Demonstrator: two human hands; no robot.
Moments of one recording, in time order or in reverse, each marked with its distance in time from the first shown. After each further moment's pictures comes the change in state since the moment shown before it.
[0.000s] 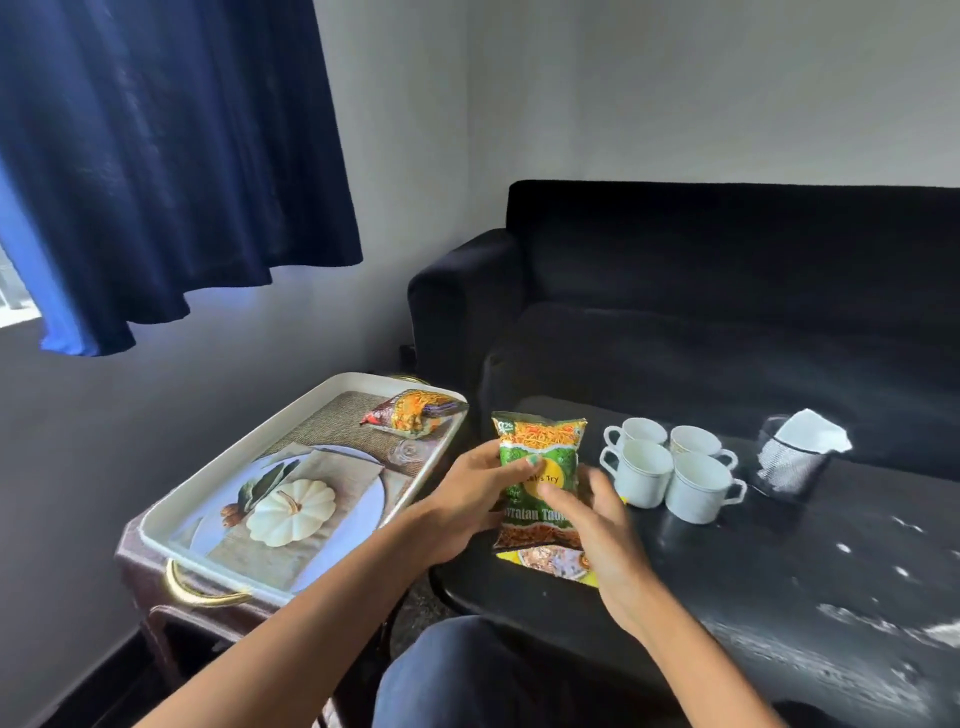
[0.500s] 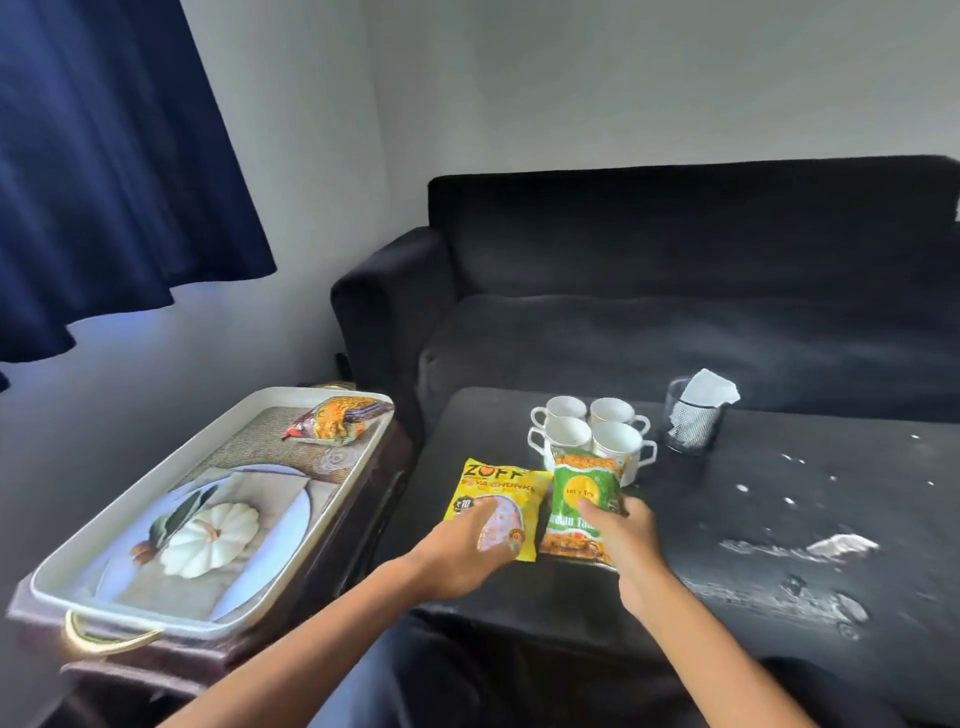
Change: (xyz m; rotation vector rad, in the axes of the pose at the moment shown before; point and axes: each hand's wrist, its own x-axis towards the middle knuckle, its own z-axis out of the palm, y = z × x) left_hand 0.008 -0.052 0.047 0.999 -0.191 0.007; right_hand -0.007 0.027 -0.090 0.014 0.507 0.203
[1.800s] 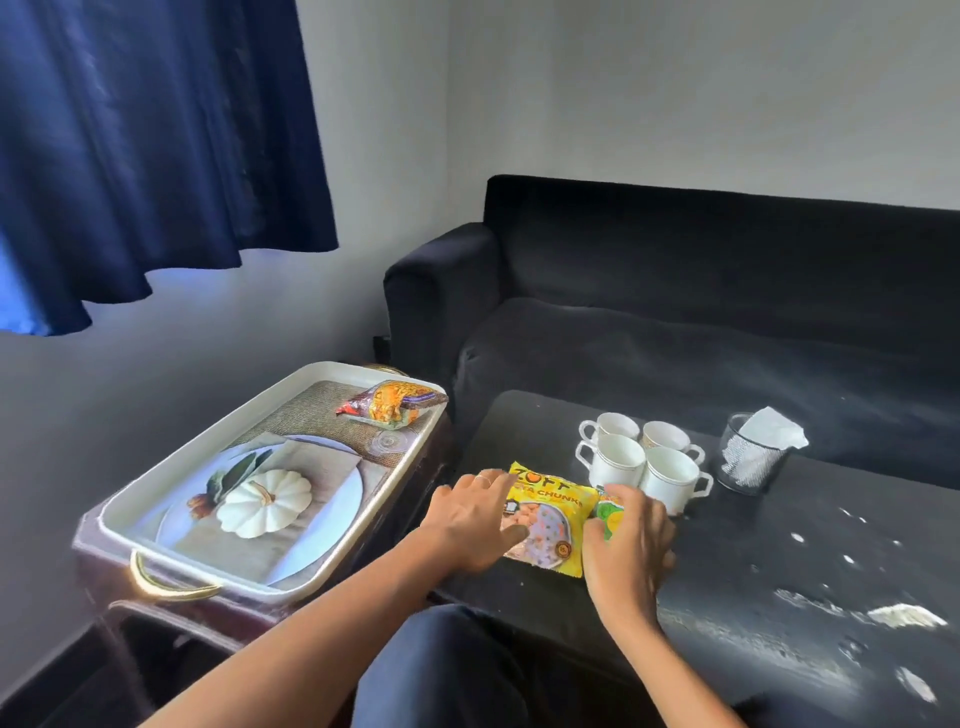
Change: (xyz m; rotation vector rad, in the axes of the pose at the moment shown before) left_hand 0.007 -0.019 -0.028 0.417 0.164 0.037; right_hand -0.019 0.015 0.049 -0.657 0.285 -0.539
